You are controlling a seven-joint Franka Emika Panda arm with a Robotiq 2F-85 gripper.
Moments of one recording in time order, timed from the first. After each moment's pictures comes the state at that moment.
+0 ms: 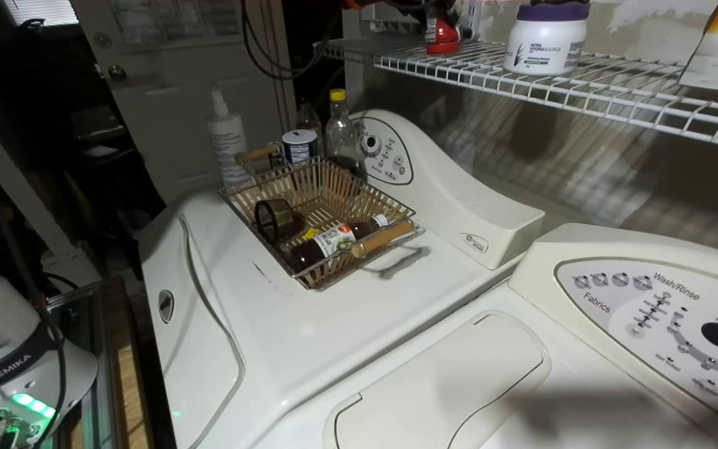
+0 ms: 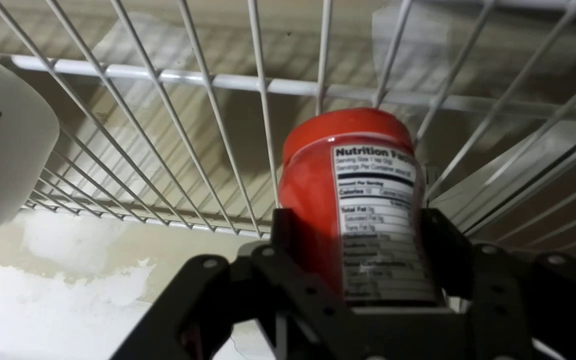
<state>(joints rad) 0.00 0.33 -0.03 -1.46 -0.20 2.60 0.06</state>
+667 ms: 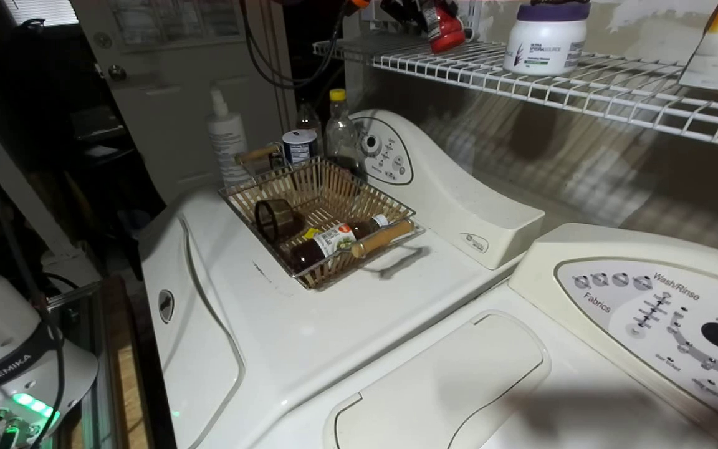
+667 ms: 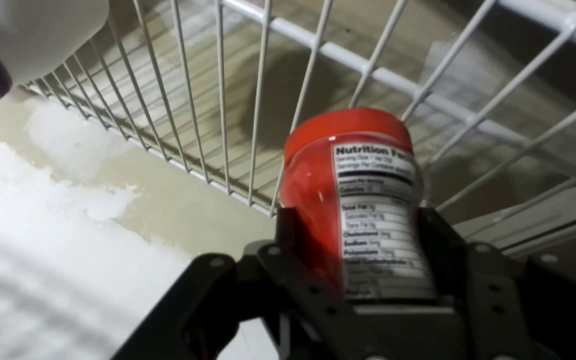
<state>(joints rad) 0.06 0.34 -0.07 -1.46 -0.44 2.60 -0.06</state>
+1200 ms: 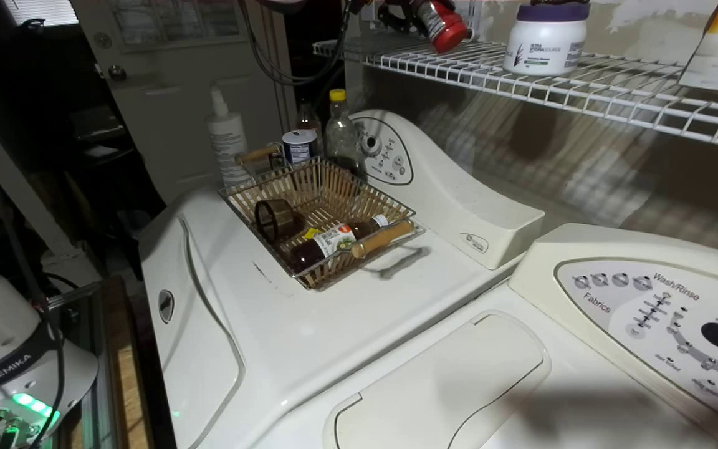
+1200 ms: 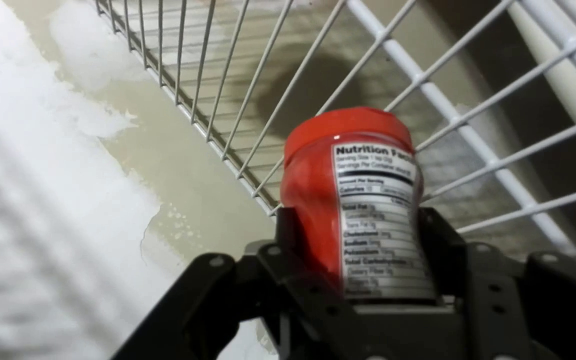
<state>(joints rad) 0.08 0.34 -0.07 -1.46 -0.61 2.59 -0.30</state>
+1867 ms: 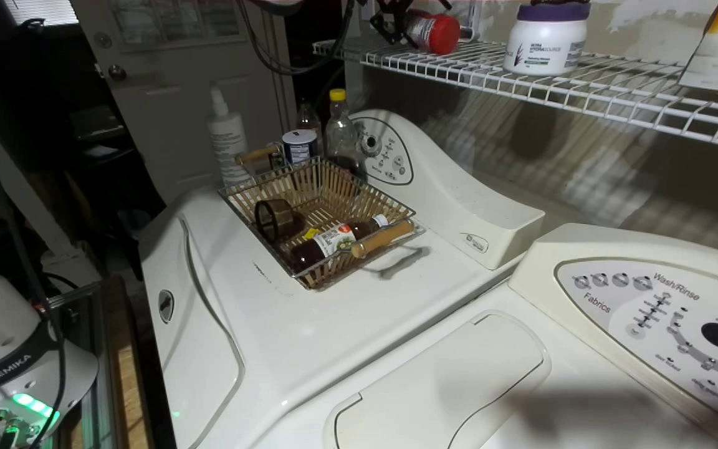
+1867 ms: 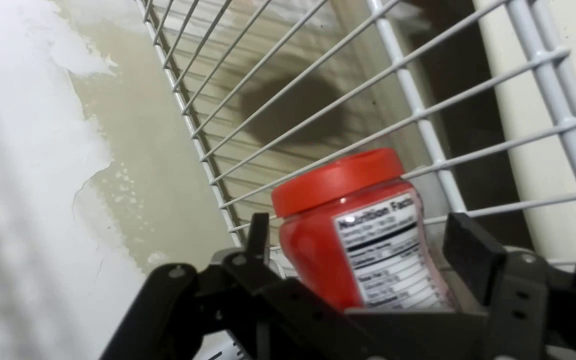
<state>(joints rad) 0.07 0.34 -0.04 -1.46 -0.64 2.53 -0.60</state>
